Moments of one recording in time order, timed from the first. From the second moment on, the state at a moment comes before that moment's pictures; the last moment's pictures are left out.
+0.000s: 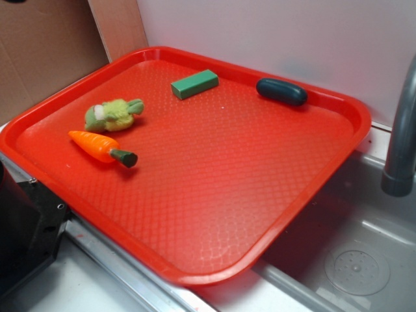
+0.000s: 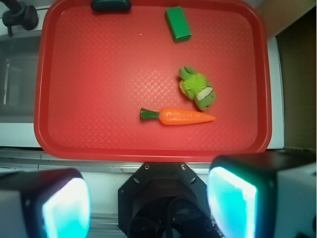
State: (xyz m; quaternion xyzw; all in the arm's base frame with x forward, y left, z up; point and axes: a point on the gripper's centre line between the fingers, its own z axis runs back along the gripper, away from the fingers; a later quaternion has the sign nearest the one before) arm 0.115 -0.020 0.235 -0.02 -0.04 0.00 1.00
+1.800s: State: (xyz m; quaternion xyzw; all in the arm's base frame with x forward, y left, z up) arm 0.155 0.029 0.090 -0.01 0.01 0.66 0.75
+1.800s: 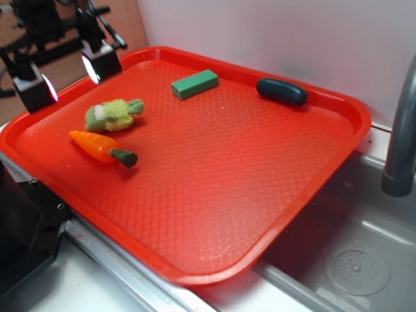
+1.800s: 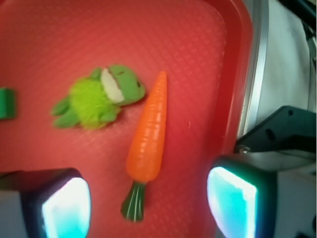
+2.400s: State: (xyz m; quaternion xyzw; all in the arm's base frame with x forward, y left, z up) arm 0.167 0.030 0.021 0.06 0.00 0.67 0.74
